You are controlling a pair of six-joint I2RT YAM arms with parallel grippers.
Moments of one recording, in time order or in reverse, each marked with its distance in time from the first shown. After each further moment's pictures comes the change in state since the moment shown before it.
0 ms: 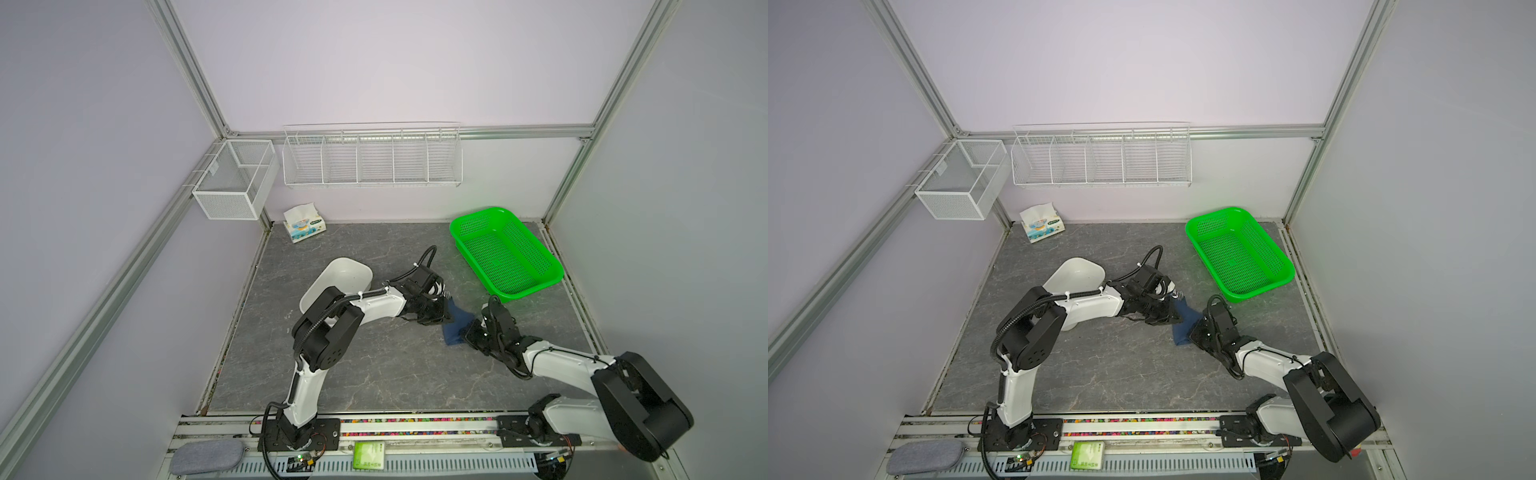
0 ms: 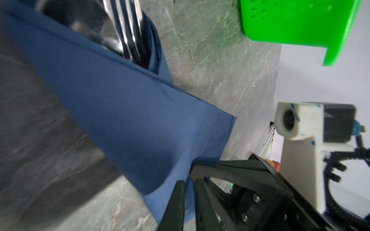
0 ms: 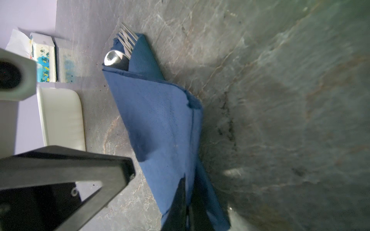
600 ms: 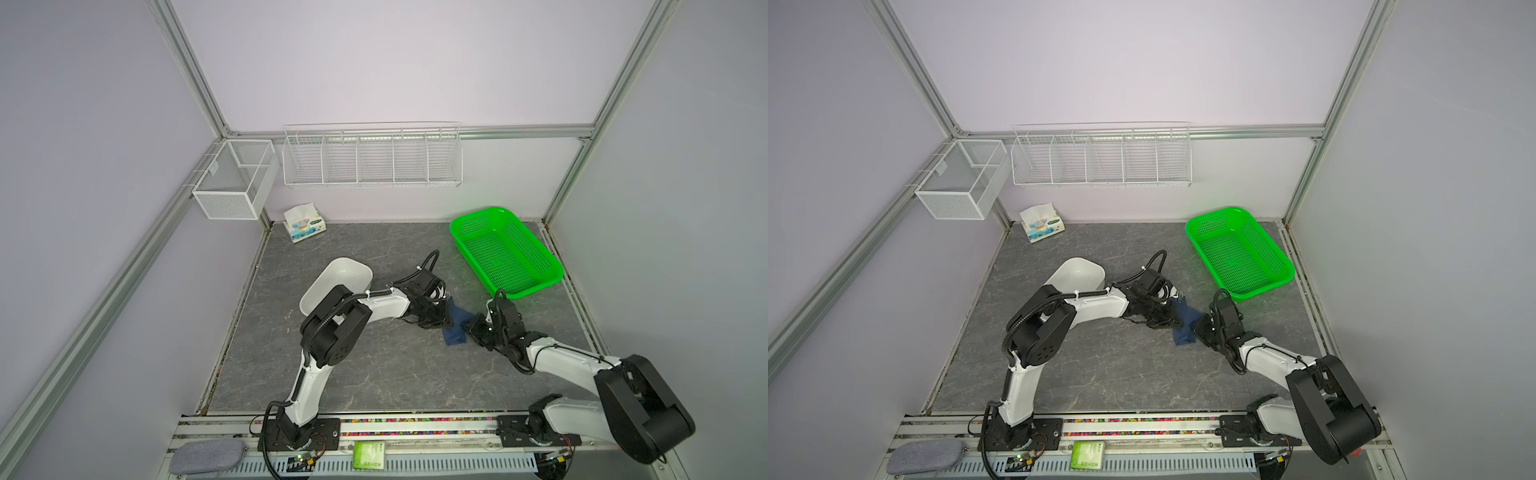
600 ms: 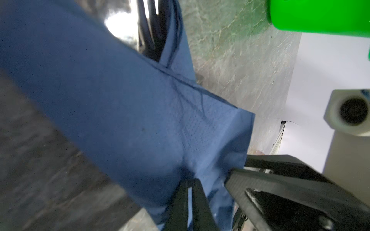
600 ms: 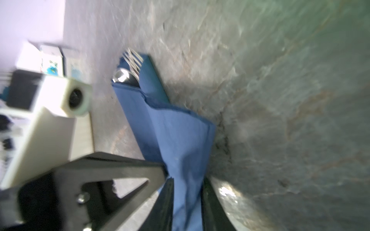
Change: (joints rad) left arm -0.005 0.050 0.012 -0.010 0.005 0.011; right arm -0.093 -0.014 0.058 -0.066 -0.077 -0.040
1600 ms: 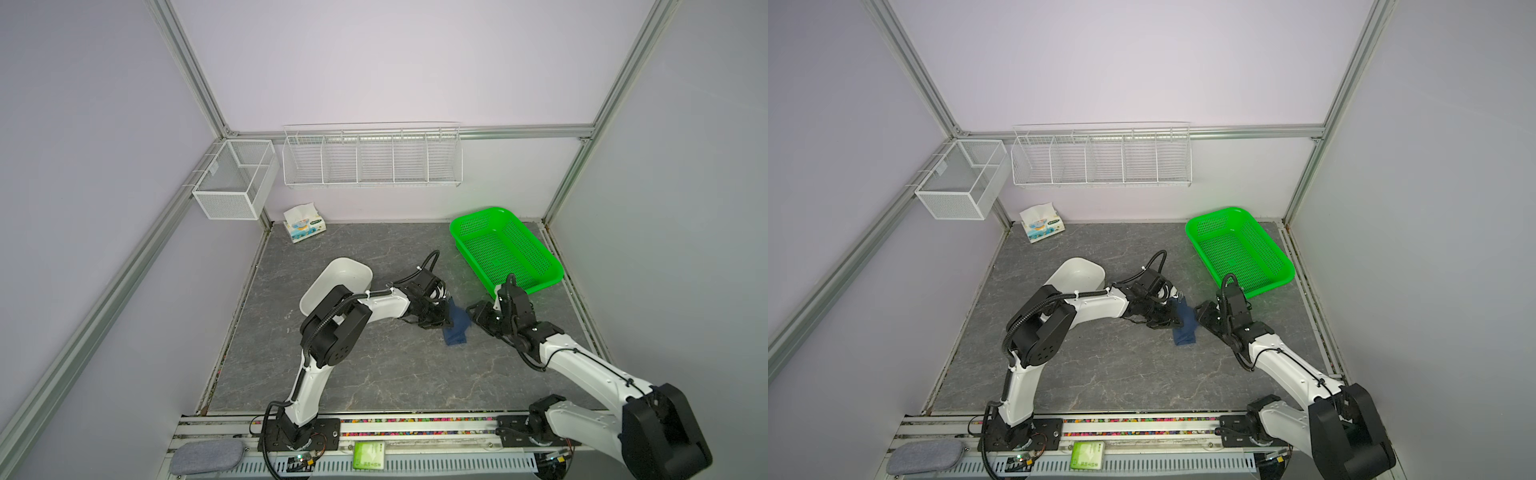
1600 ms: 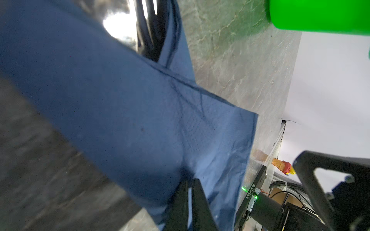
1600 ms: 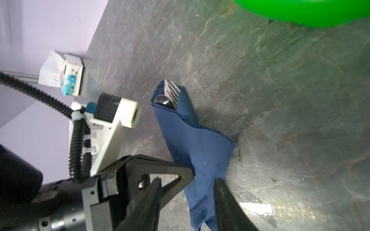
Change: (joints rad) left arm 0.000 0.000 0.000 -0.001 0.000 0.007; right arm -0.018 -0.134 0.126 -0.227 0.055 -0.115
